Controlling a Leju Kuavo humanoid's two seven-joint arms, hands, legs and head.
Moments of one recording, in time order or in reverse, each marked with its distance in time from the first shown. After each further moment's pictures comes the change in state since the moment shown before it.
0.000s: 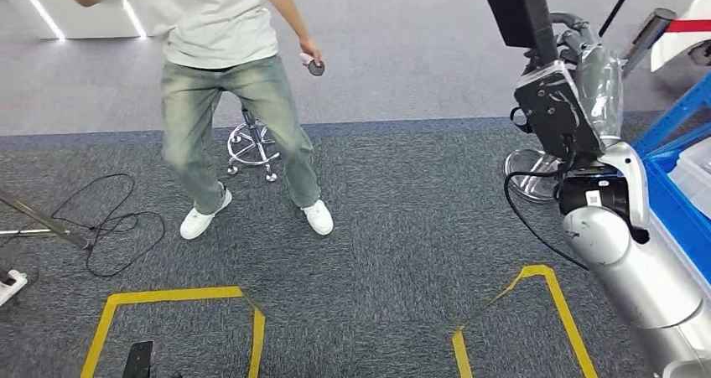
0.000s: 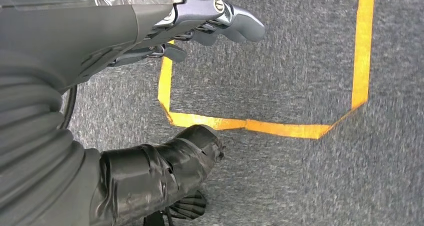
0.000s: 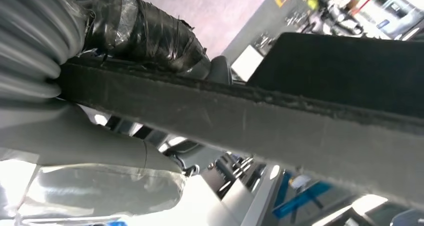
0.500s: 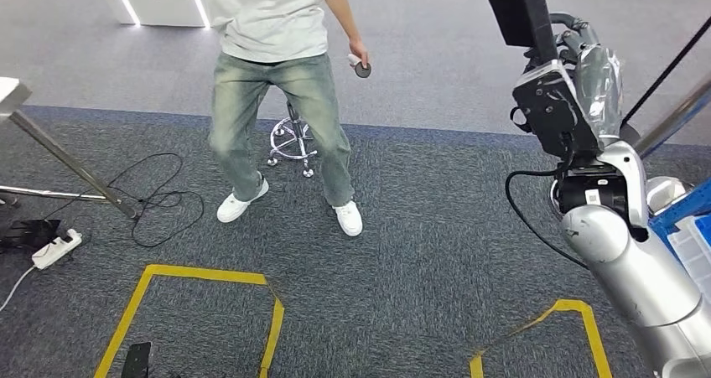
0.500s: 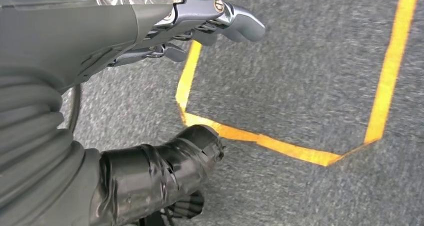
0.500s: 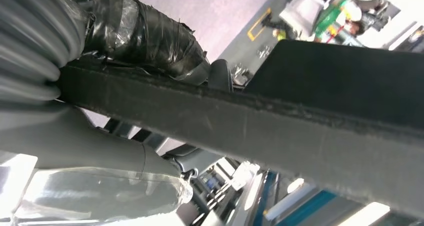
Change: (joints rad) left arm -0.001 0.001 -0.001 0.000 0.000 0.000 0.001; right arm 0.002 -0.003 -0.004 -0.003 0.001 0.001 0.001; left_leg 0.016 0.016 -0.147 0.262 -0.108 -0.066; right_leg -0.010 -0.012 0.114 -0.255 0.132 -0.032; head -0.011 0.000
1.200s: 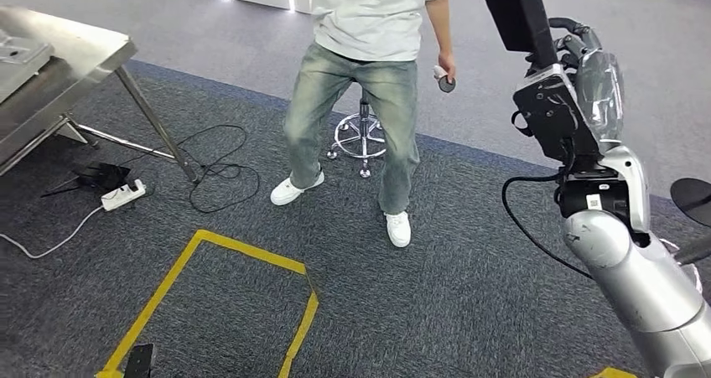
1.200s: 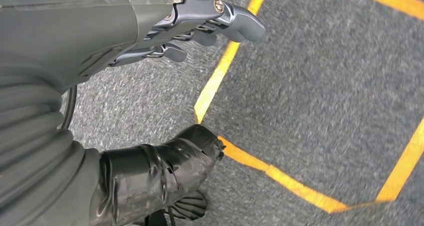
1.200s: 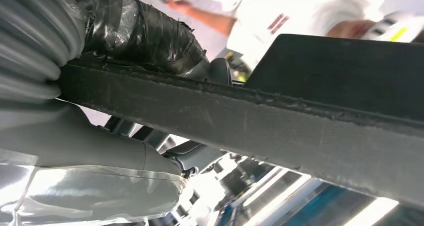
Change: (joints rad) left arm 0.010 -0.004 -0.001 0.000 0.006 -0.006 -0.004; right arm 0.013 -0.005 -0.005 -0.014 0.016 0.009 0.019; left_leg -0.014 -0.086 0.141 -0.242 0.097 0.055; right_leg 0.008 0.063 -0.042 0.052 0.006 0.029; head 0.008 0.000
